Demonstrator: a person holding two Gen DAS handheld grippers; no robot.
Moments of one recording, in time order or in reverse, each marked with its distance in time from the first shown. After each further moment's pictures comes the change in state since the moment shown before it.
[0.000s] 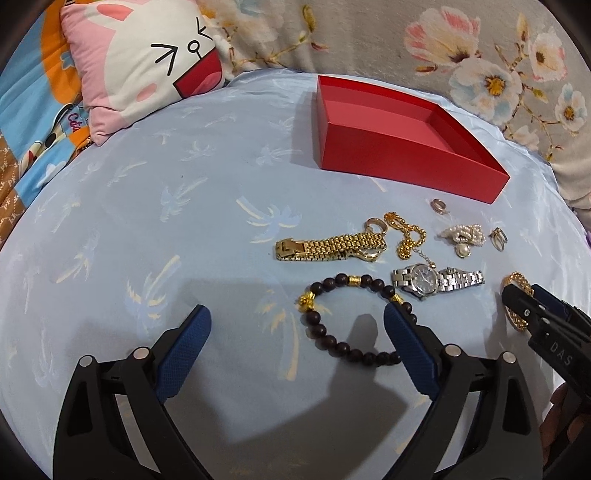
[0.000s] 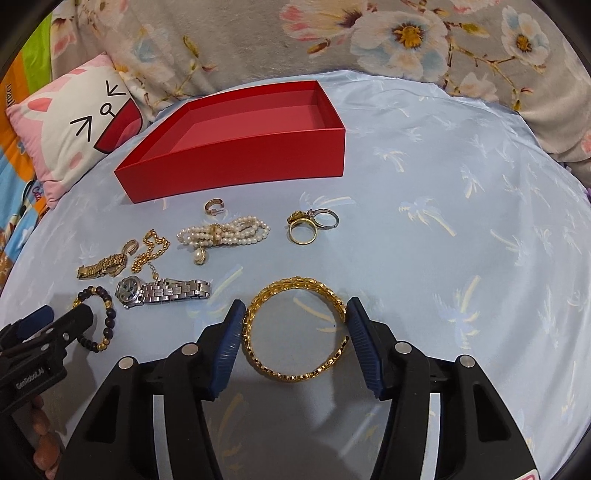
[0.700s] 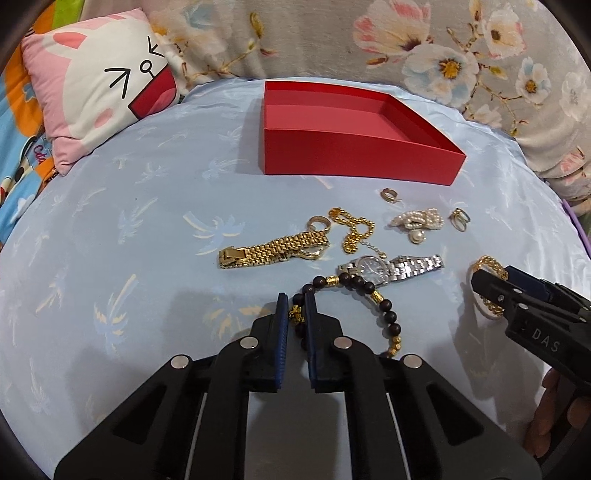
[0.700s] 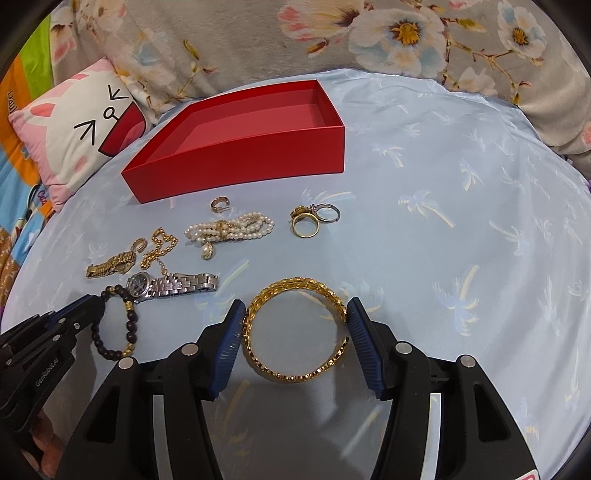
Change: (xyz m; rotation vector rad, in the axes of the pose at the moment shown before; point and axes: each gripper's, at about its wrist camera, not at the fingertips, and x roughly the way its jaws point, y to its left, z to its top) left arm -0.008 -0.024 -0.003 0.116 -0.018 -0.109; right arm -0.009 -0.003 -0.003 0.020 0.008 0.026
